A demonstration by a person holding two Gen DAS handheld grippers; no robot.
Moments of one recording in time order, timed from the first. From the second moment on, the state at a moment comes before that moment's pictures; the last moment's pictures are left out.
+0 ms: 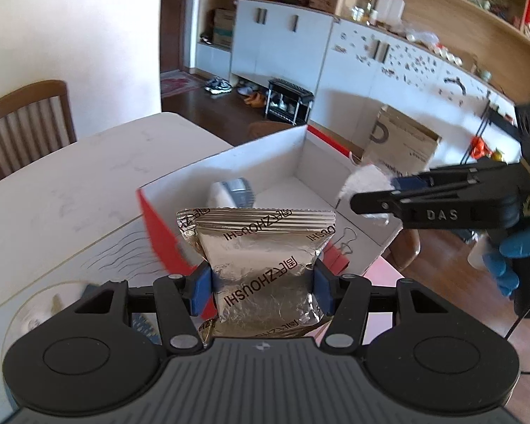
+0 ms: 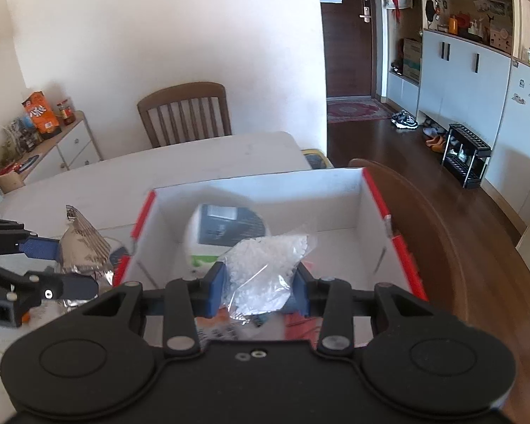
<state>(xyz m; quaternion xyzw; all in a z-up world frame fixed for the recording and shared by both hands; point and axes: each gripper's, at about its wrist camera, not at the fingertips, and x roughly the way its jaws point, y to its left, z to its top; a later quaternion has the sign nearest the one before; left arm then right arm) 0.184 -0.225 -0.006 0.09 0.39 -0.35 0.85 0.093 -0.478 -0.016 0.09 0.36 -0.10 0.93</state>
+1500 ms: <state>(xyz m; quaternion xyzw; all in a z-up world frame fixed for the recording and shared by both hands) 0.208 -0.311 -0.064 0.20 0.43 -0.38 0.80 0.185 -0.536 -0.087 0.08 0.50 -0.08 0.86</state>
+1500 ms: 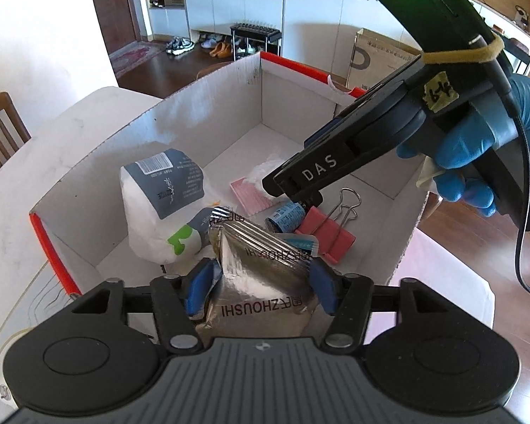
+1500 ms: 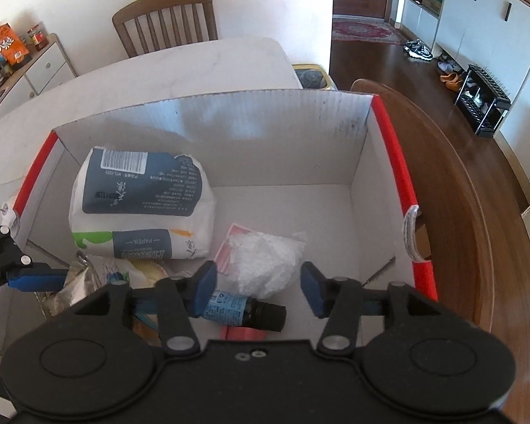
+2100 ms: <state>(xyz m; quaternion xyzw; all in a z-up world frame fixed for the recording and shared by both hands) 0.186 -0.280 -0.037 0.14 0.39 -0.39 0.82 0.158 -0.534 -0.051 0.10 0.45 -0.08 0.88</state>
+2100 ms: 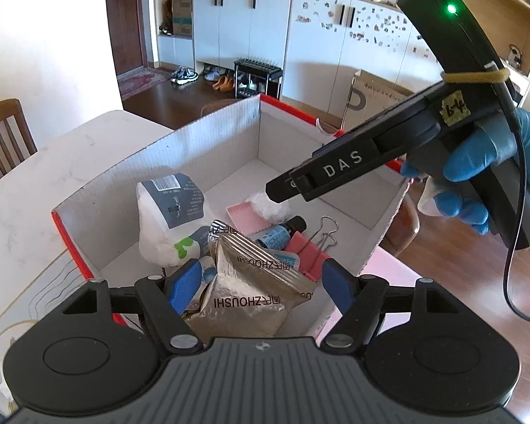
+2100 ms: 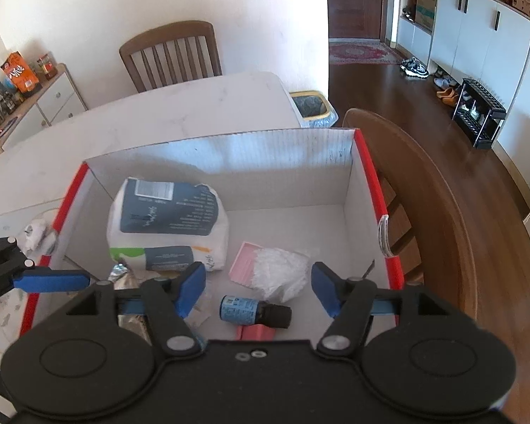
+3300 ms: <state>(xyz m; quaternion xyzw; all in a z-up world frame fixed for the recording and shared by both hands) 0.147 -0.154 -0.001 0.07 0.34 -0.36 0.86 0.142 -0.409 -0.004 0.08 0.41 -0.02 0.91</state>
